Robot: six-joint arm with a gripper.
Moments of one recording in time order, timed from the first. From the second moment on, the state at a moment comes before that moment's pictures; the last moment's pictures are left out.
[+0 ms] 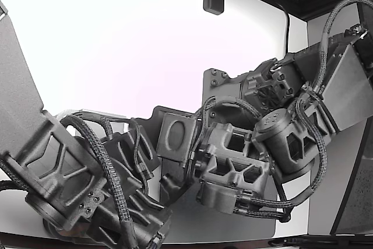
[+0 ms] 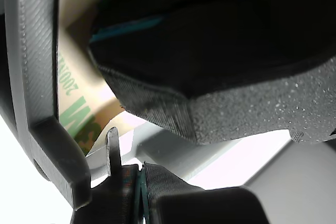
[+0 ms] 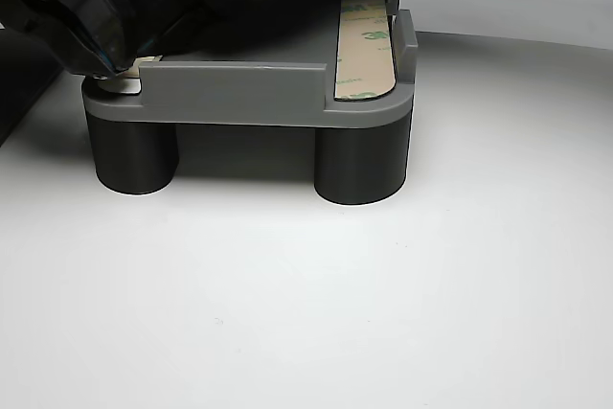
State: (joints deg) arm 43.5 112.4 136.6 42.7 43.1 -59.5
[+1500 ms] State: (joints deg) arm 41.2 113.5 139.3 38.0 42.1 -63.5
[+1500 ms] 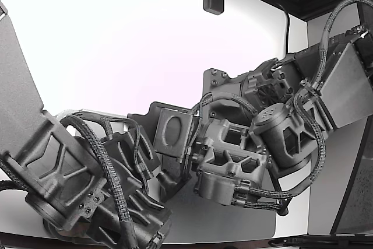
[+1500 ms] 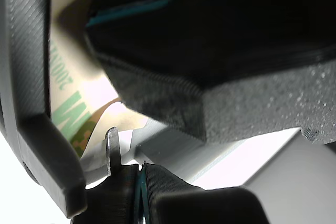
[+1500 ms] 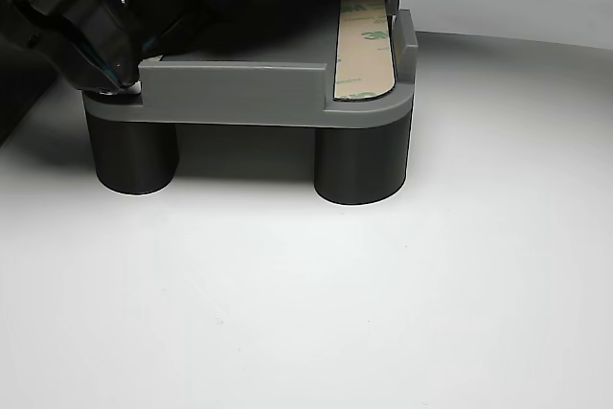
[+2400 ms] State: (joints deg) arm 42.6 114.4 139.1 41.7 41.7 -58.4
